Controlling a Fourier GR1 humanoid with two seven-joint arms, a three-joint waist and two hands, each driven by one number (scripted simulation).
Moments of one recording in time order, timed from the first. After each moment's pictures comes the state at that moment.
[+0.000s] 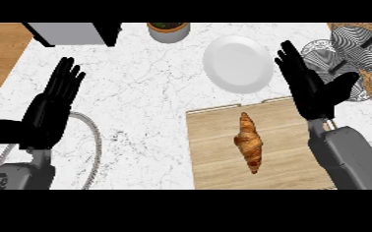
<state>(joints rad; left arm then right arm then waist) -0.13 0.37 -0.08 -1.58 0.37 0.13 -0.02 -0.38 -0.43 0.28 -1.35 -0.47 -0.22 -0.01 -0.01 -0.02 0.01</state>
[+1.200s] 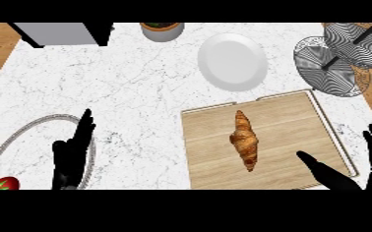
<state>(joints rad) 0.09 0.28 -0.20 -1.41 0.14 0.33 0.01 0.30 -0.57 0.26 -1.95 -0.10 -0.91 0.17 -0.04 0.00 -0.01</state>
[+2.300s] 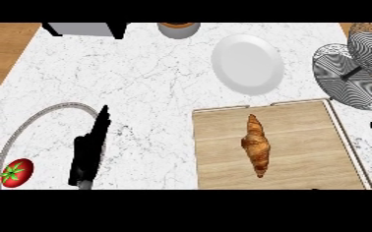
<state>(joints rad) 0.04 0.23 -0.26 -1.38 0.10 0.32 0.02 0.20 -0.97 0.45 -2.17 0.50 -0.57 1.16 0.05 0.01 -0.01</state>
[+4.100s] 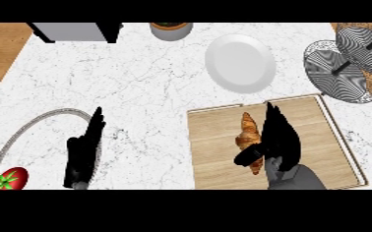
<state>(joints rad) 0.05 0.23 -0.21 -1.37 0.10 0.31 0.01 -0.19 -0.20 0.46 -1.62 0.76 -0.02 1.25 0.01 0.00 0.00</state>
